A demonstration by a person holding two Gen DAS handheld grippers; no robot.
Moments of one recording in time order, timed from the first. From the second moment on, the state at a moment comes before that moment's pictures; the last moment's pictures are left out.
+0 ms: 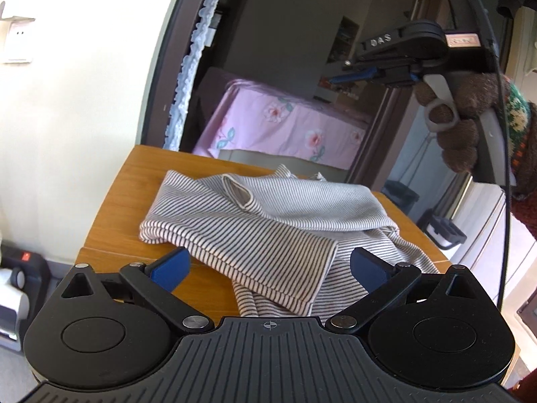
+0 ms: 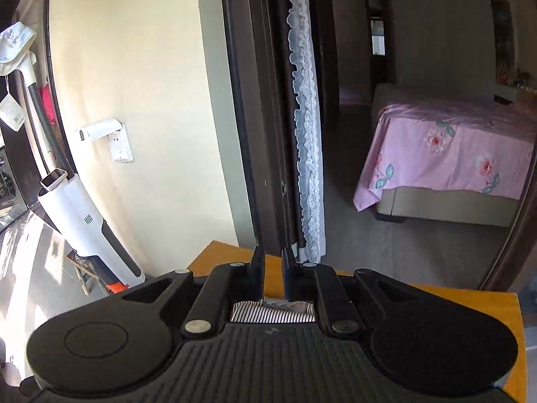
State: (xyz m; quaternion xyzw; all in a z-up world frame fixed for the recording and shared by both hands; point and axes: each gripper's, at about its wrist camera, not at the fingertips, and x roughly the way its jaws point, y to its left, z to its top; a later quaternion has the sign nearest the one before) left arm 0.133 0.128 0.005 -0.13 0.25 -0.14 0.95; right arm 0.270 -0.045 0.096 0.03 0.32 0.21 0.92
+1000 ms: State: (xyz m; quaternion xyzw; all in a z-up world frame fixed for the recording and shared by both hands) left arm 0.143 0.113 0.030 -0.11 0.24 -0.15 0.95; right arm 0.269 -0.118 0.152 -0.01 0.17 0.19 0.97
